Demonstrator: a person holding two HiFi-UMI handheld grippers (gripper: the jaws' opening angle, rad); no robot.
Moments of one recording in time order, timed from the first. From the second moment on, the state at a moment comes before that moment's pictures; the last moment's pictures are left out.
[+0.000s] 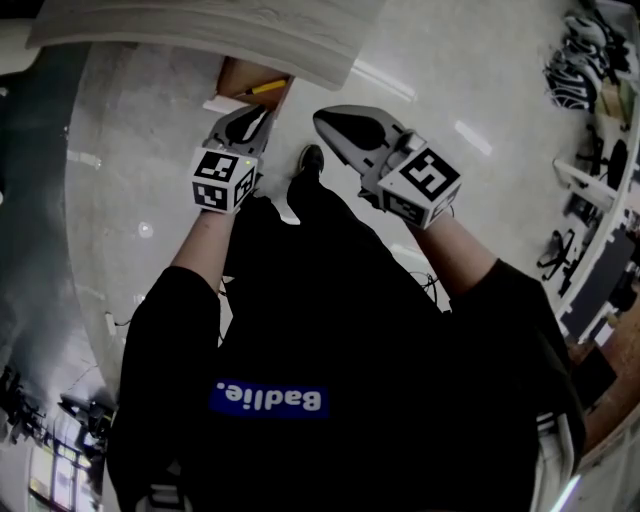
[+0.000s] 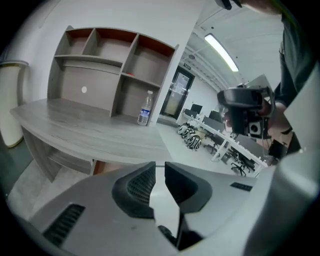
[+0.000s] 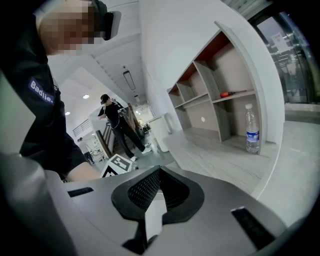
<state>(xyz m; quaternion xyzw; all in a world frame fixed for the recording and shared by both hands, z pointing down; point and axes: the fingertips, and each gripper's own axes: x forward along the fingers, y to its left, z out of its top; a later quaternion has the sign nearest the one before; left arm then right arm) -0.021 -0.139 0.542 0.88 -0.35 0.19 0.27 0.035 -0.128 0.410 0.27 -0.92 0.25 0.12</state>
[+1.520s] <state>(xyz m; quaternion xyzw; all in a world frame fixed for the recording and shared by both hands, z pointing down) -0.027 -0.184 0.778 0.82 -0.25 0.50 0.13 0.067 -0.123 0.475 0.32 -0.90 0.28 0.12</state>
